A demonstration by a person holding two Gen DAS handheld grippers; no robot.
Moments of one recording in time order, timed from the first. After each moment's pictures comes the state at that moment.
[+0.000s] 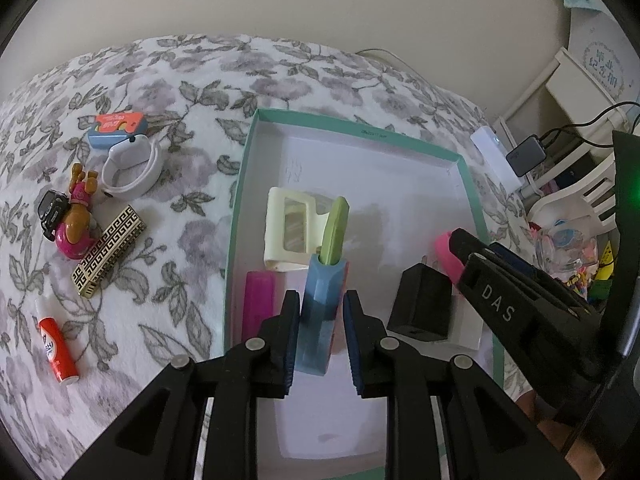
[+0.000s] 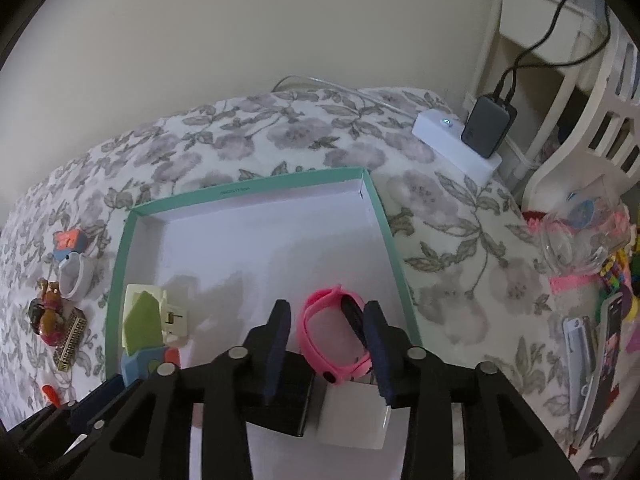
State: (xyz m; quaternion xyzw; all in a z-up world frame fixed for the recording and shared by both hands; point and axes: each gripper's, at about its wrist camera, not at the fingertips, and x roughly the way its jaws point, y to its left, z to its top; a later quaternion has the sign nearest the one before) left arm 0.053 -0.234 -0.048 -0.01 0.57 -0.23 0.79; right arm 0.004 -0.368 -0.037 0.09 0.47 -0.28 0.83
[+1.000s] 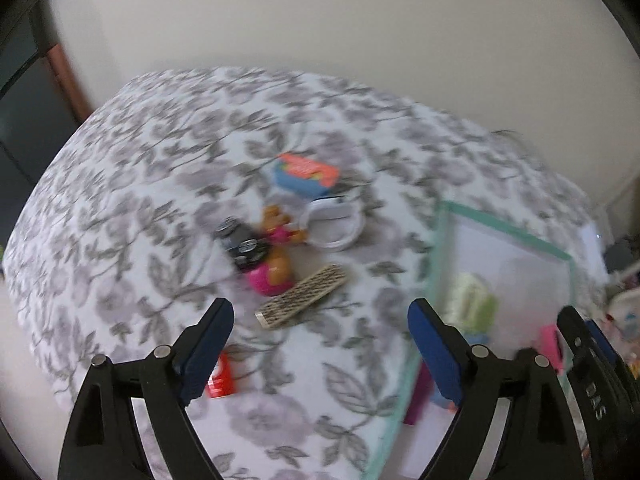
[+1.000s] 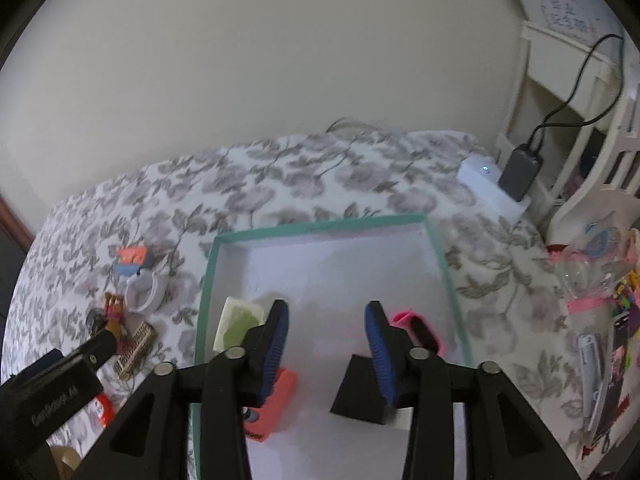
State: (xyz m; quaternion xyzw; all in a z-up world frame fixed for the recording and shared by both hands) left arm 0.087 -0.135 -0.009 -0.01 0.53 -0.01 0.85; right arm 0.018 -0.316 -0.005 0.09 0.43 -0.23 0.87
